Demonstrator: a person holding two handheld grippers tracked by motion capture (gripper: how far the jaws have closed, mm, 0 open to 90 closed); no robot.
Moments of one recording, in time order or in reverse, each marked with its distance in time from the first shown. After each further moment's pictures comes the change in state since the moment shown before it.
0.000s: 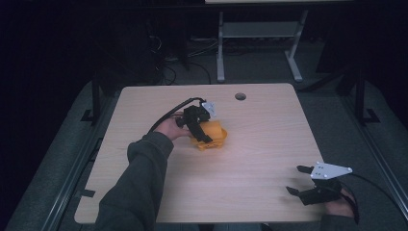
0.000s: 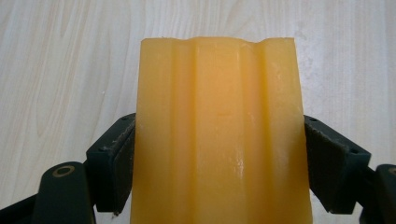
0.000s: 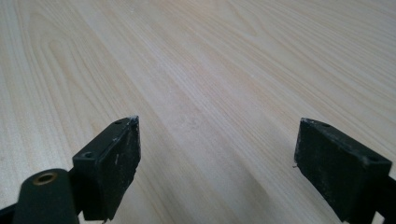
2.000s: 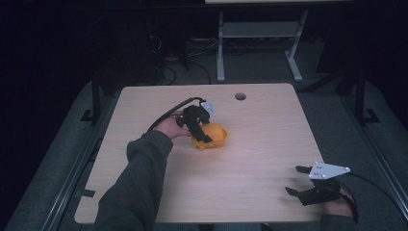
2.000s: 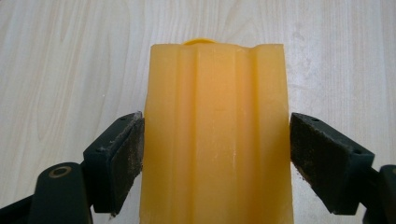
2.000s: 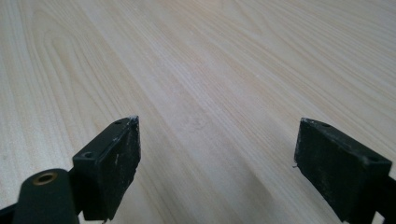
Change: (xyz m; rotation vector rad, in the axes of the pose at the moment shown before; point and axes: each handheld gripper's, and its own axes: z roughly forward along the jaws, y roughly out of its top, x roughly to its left) left arm 0.000 -0.001 -0.003 -0.012 0.000 0.015; right arm 0.001 0.002 0.002 0.009 0.015 -0.006
